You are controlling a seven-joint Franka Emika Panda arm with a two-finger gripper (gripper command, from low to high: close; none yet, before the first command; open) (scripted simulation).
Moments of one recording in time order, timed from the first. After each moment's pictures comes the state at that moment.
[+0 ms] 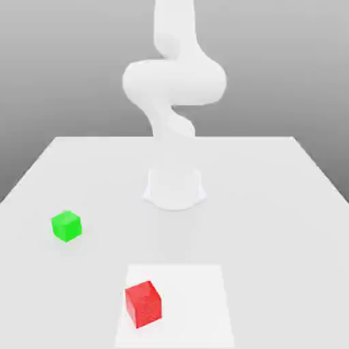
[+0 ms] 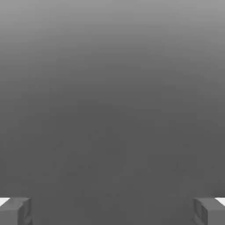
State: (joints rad) arm 0.01 -0.71 -0.02 -2.33 -0.01 2.34 0.74
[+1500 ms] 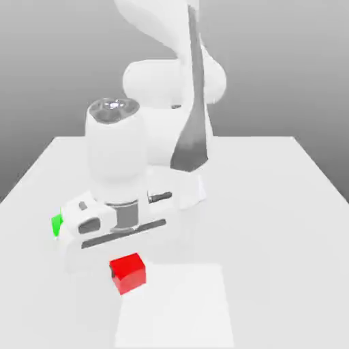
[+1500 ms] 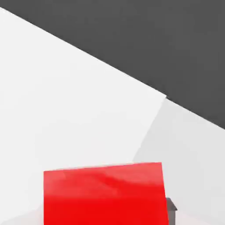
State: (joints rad) arm -0.16 0.01 -0.24 -2.69 -0.09 2.71 0.02
